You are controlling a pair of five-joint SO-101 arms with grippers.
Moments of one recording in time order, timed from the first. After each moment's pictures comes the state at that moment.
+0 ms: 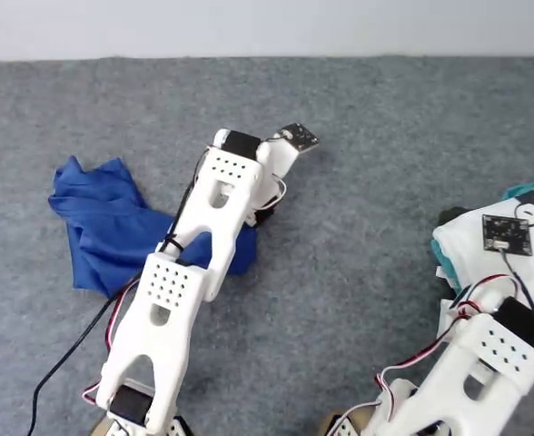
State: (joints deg) left arm 17.1 61.7 -59.6 99.6 -16.0; right arm 36.8 -47.4 56.1 72.4 27.7
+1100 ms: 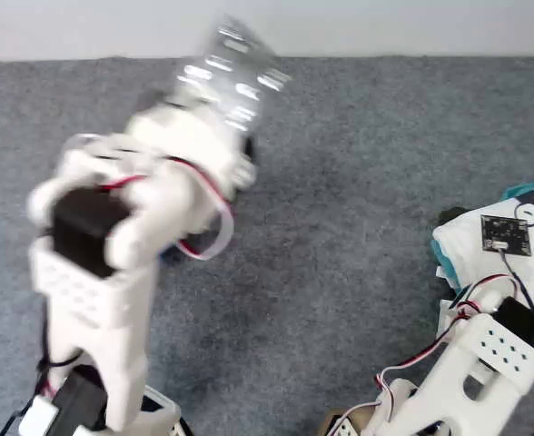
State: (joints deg) left arm 27.9 -11.9 -35.4 98.9 -14.4; right arm 36.2 -47.4 56.4 72.2 27.6
